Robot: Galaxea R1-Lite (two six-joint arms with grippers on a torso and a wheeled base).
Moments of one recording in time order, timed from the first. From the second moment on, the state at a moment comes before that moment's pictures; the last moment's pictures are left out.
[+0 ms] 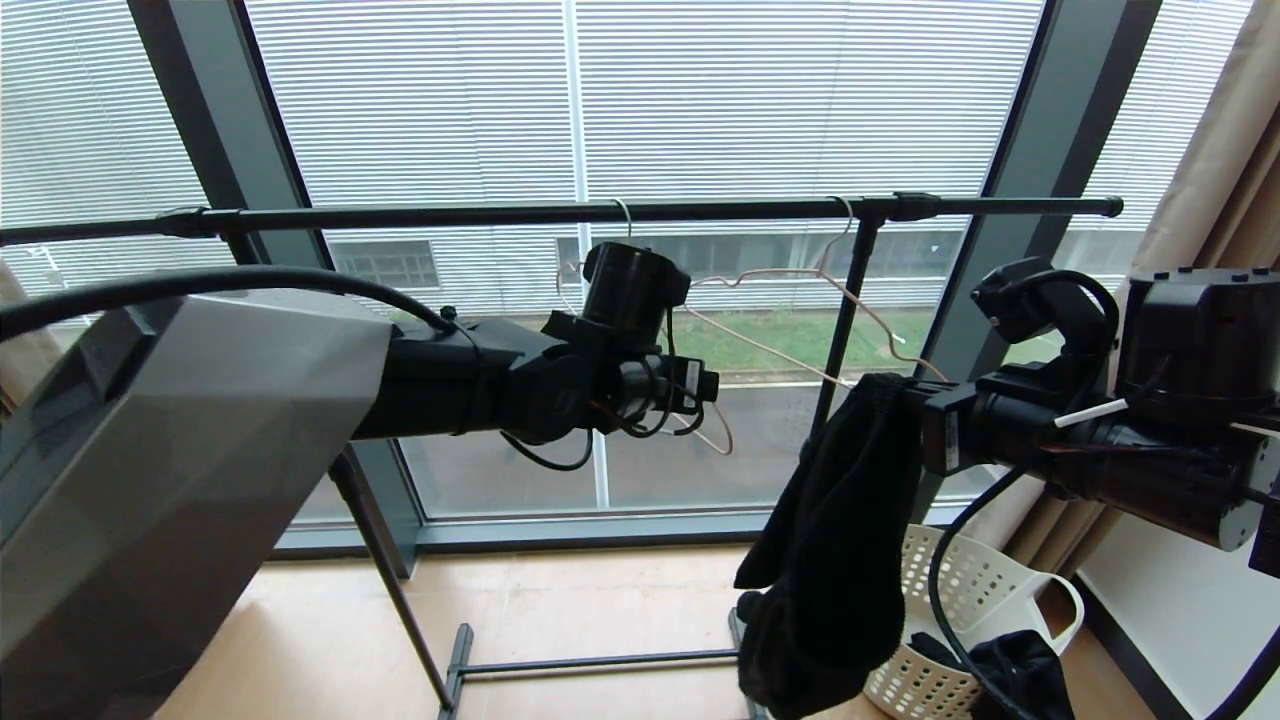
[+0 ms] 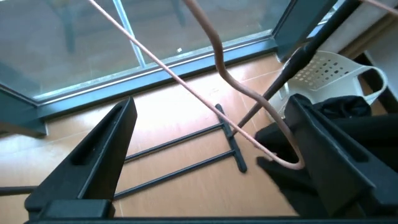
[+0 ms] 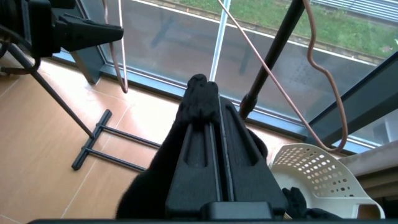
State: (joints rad) left arm -0.66 2.25 -1.77 0.03 0.25 -0.18; right arm 0.40 1.57 -0.77 -0.47 -0.08 0.00
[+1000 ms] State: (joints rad) left arm -0.65 2.29 -1.83 0.06 0.45 -0.19; right arm 0.41 1.58 -0.76 -0.47 -0.08 0.00
